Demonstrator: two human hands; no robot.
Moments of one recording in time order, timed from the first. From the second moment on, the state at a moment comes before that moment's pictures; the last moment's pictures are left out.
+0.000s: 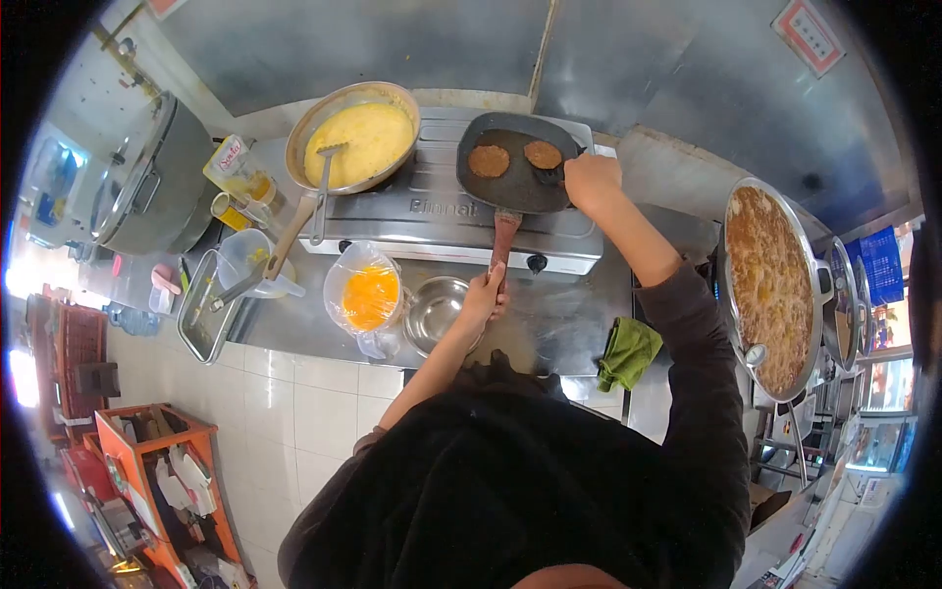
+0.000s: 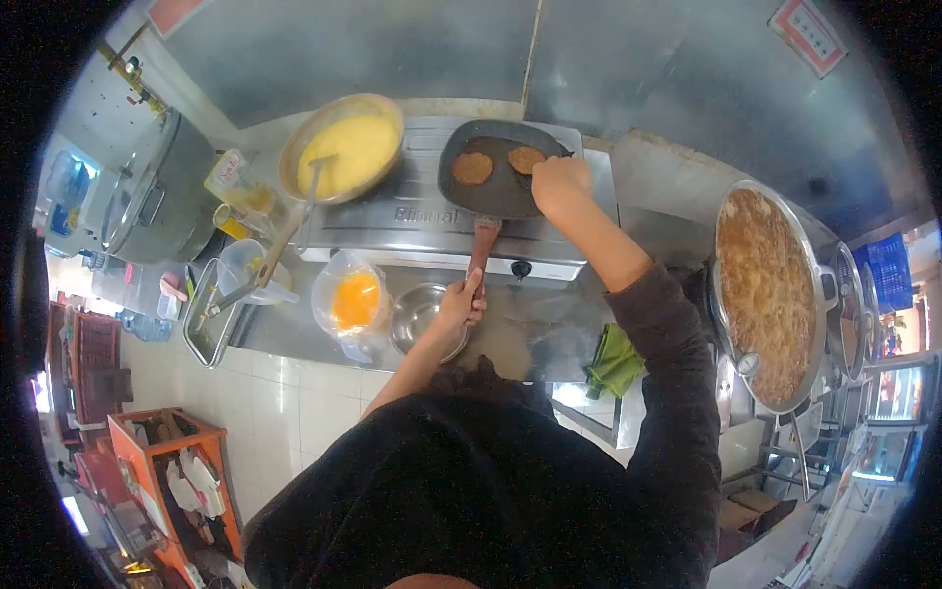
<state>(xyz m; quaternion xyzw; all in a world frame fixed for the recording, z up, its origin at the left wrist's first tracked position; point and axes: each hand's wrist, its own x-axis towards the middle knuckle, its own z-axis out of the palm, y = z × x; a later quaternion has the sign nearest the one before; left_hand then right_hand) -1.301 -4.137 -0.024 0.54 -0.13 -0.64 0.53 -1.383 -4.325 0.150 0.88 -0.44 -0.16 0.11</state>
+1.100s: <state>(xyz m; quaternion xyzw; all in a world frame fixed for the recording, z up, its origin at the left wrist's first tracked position) -1.296 -4.133 -0.022 0.55 -0.13 -0.63 0.53 -1.512 -4.284 0.133 0.66 -0.59 0.10 -0.45</state>
